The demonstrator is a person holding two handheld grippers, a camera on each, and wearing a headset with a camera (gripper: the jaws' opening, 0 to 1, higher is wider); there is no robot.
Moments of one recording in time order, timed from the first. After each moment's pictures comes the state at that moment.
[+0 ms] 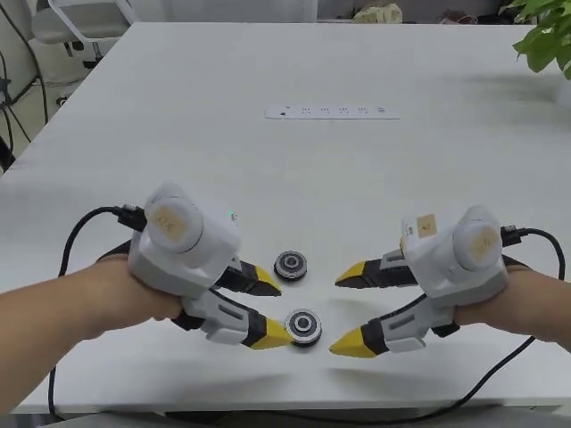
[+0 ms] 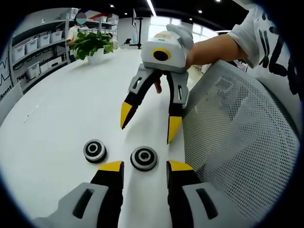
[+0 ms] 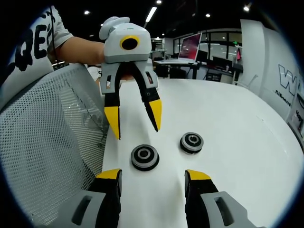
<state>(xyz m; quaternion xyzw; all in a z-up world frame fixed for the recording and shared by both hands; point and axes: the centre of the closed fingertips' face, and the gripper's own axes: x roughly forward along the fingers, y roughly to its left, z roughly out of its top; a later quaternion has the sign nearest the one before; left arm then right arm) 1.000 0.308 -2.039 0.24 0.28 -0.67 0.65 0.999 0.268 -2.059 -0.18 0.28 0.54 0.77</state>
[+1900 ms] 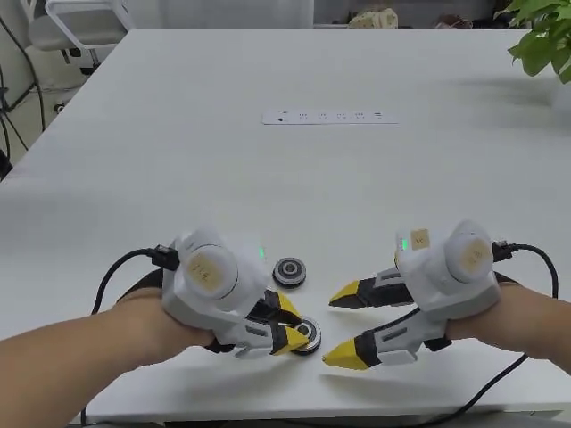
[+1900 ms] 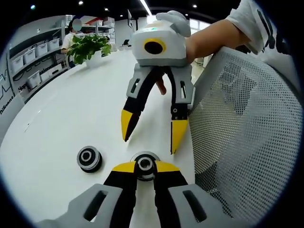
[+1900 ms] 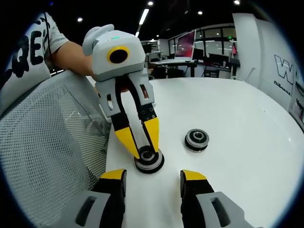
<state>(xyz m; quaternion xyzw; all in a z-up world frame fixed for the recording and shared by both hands) 0.998 0.288 -2.058 0.27 0.24 -0.66 0.66 0.996 0.277 -2.065 -0.14 0.29 0.54 0.77</state>
